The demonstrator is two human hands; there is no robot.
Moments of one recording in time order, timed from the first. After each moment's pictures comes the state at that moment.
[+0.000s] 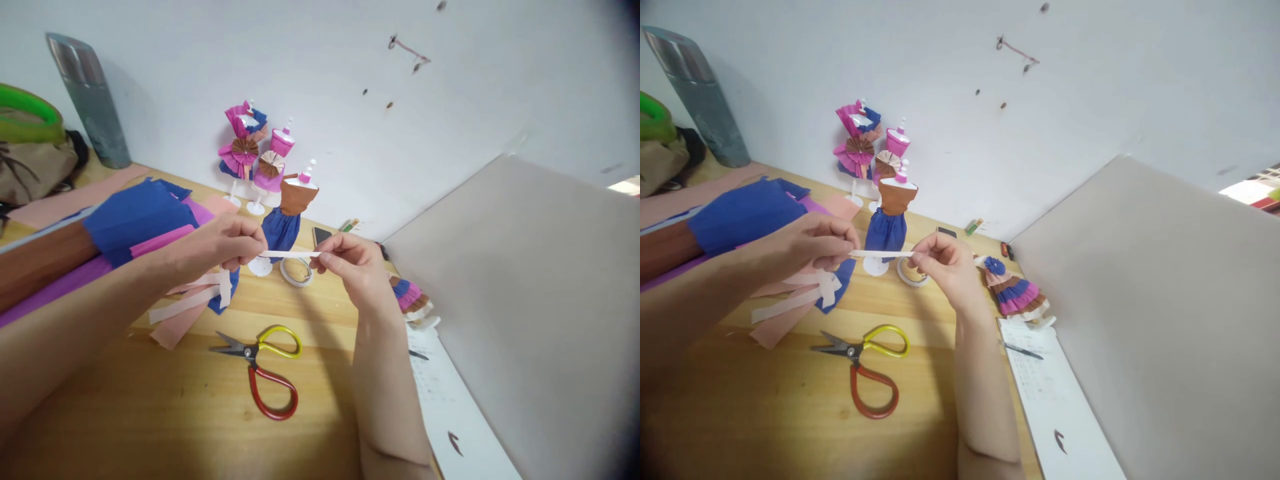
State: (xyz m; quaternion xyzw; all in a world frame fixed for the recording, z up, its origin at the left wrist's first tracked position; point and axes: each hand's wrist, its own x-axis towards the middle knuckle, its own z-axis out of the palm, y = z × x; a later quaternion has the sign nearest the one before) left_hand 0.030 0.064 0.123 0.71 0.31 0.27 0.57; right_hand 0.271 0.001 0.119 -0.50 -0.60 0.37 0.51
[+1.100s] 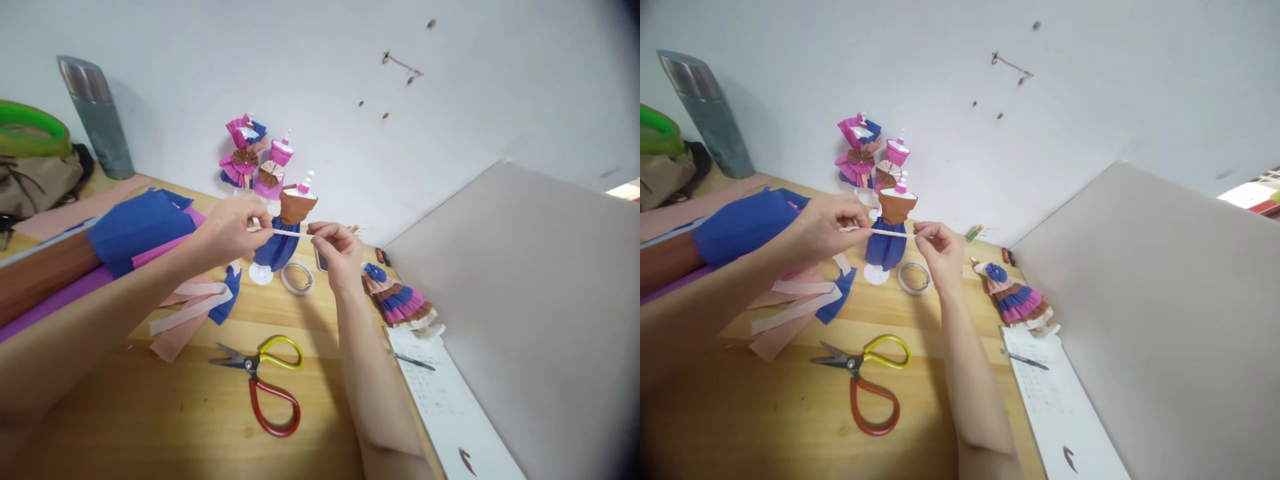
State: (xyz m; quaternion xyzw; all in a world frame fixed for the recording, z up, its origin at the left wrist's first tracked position) left_hand 0.052 0.104 0.113 0.83 0.29 0.46 0.14; right_hand 0.273 0.056 0.085 -0.43 -0.58 0.24 0.65
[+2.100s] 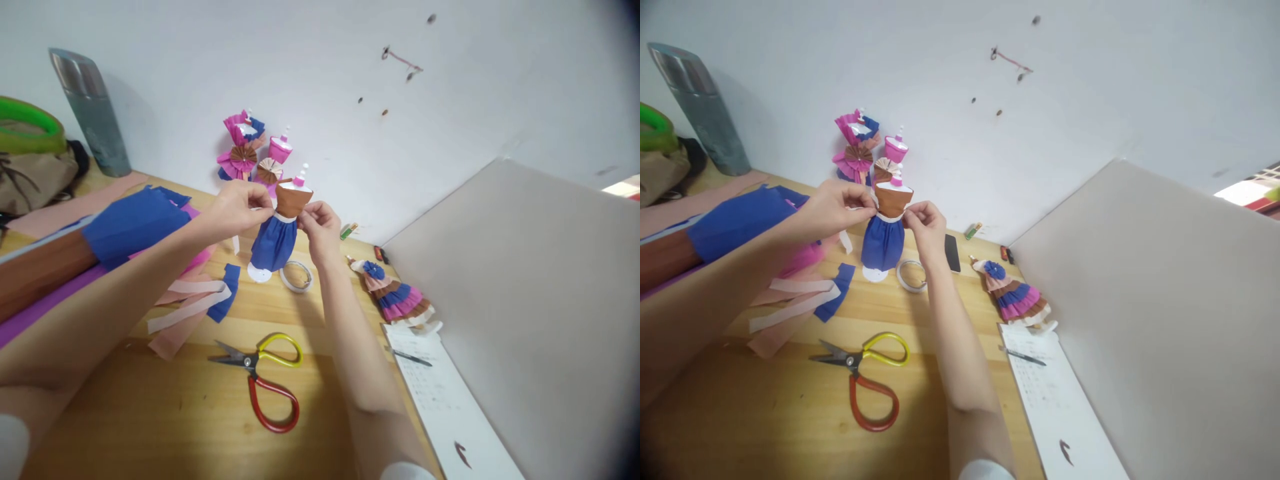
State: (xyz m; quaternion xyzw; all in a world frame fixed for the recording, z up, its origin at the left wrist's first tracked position) left_hand 0.064 0.137 0.115 0.78 0.28 0.45 0.32; right_hand 0.261 0.110 0.080 -0.41 -0.55 0.31 0.65
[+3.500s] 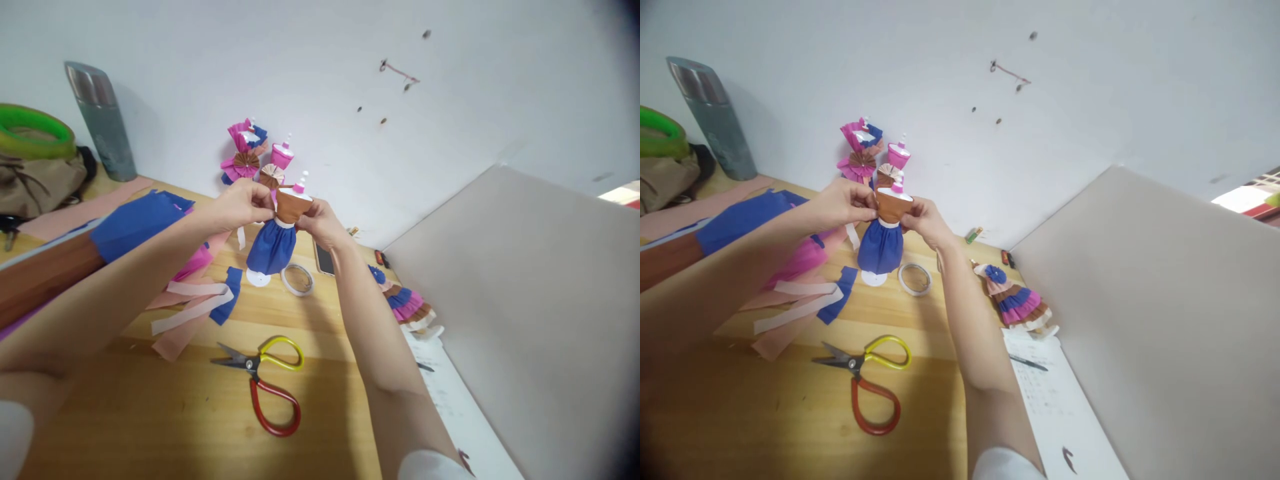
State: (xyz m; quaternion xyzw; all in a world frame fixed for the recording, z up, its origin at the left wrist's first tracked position) left_hand 0.060 0.157 0.123 0.79 0.24 0.40 0.40; right_hand 0.272 0.130 0.114 -0.39 -0.66 0.43 0.47
